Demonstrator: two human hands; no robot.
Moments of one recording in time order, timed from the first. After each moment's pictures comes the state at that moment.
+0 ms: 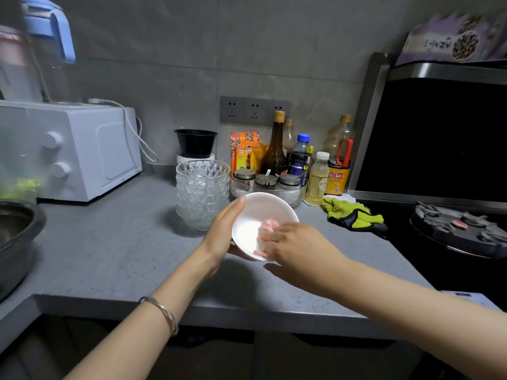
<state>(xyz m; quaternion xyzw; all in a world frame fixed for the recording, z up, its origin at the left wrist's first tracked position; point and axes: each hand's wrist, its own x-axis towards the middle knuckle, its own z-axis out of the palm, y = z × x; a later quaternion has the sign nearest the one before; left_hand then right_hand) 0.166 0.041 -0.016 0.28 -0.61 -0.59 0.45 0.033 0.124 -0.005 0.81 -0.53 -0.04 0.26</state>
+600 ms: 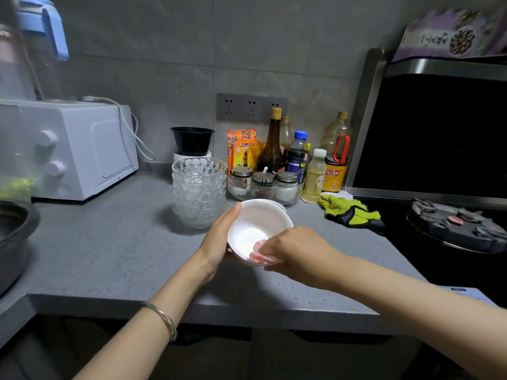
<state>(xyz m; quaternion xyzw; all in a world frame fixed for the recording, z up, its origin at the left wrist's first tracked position) 0.165 0.037 -0.035 0.28 -0.60 -0.61 0.43 0.027 0.124 -0.003 0.82 -0.55 0.06 0.12</state>
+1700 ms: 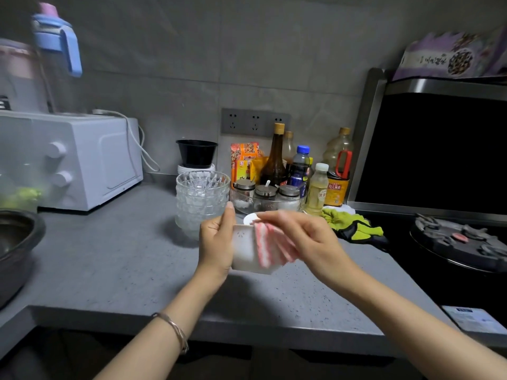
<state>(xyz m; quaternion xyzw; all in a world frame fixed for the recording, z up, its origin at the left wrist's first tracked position) 0.153 0.033 -0.027 0.26 -0.52 -0.50 0.63 0.033 0.139 0.020 0.69 -0.48 0.51 -0.20</state>
